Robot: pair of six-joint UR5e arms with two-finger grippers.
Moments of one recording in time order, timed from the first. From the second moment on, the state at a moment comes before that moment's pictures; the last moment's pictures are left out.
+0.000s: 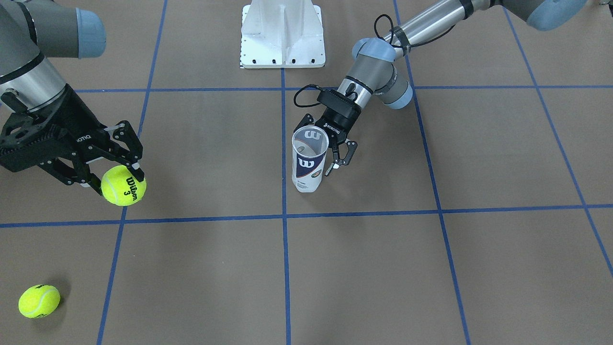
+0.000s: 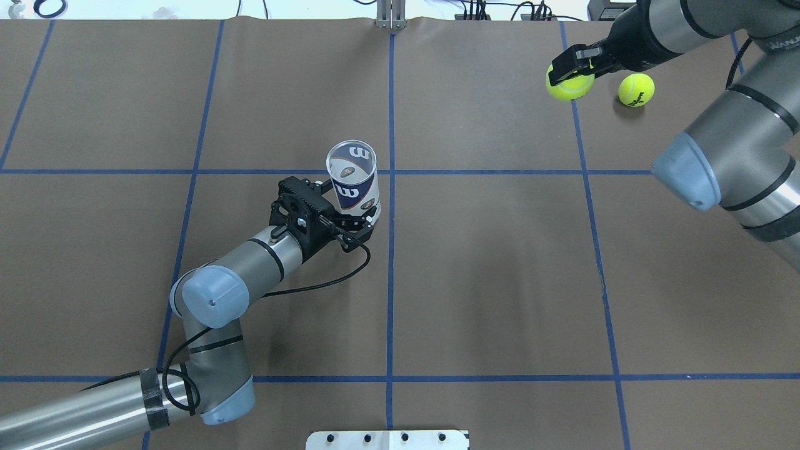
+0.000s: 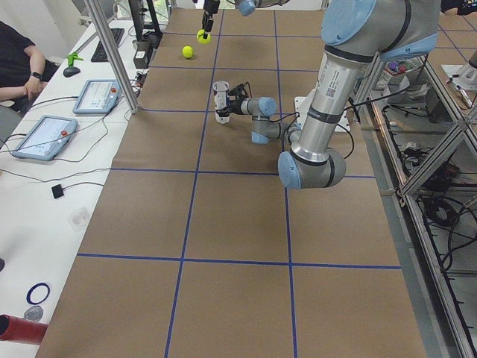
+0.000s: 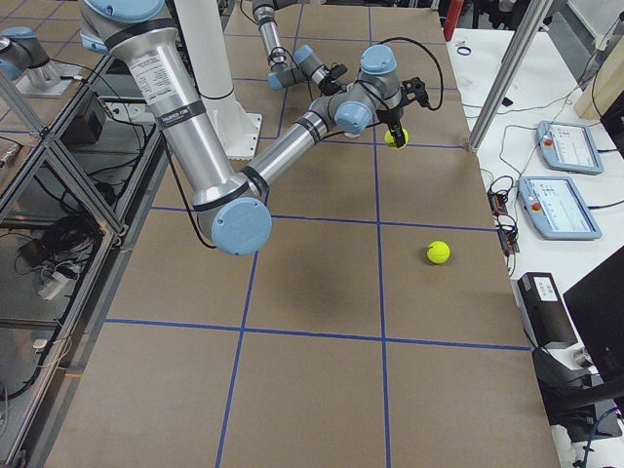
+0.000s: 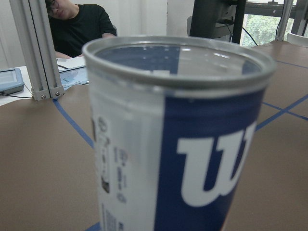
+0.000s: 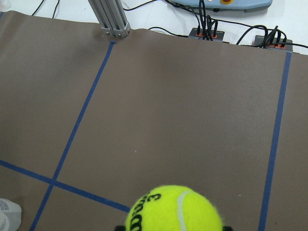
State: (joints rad) left arm -0.37 -2.10 -1.36 -2.87 -1.15 -0.56; right arm 1.01 -1.10 1.83 -1.31 2.11 0.74
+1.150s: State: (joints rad) left arm -0.37 -2.17 -1.28 -2.88 -1.15 -0.57; right arm 0.96 -1.02 1.82 -1.32 2.08 0.84
